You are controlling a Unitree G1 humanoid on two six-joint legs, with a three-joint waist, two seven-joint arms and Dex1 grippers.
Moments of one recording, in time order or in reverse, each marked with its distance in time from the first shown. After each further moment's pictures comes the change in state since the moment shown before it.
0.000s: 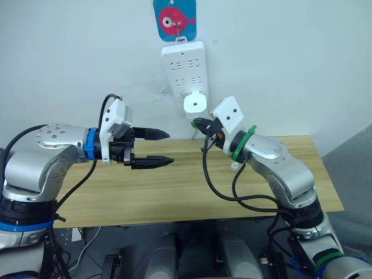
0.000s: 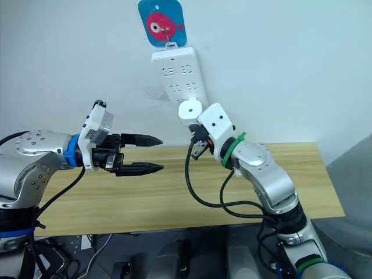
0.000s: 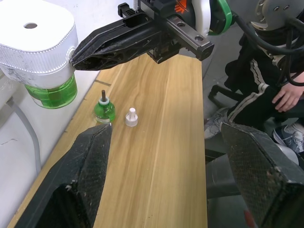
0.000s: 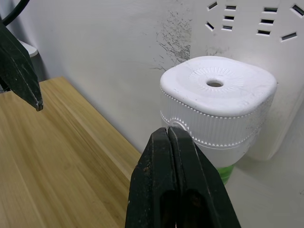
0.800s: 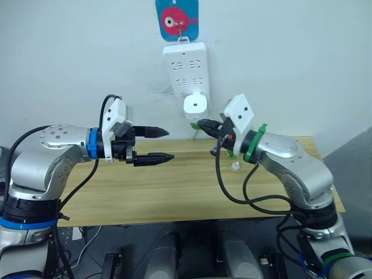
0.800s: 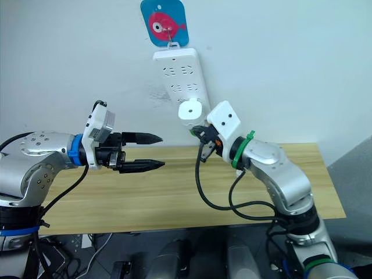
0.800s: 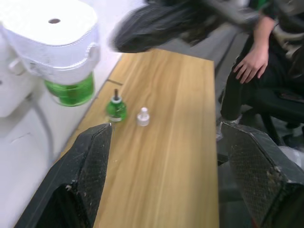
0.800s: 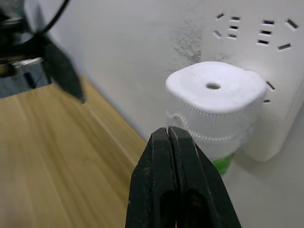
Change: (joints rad) left arm 0.003 -0.024 -0.009 0.041 0.040 -0.053 0.037; right arm 0.016 -0.127 -0.063 -0.115 0.130 0.072 0.130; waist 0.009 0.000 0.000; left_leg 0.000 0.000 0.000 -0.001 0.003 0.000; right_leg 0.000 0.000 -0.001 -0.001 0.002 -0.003
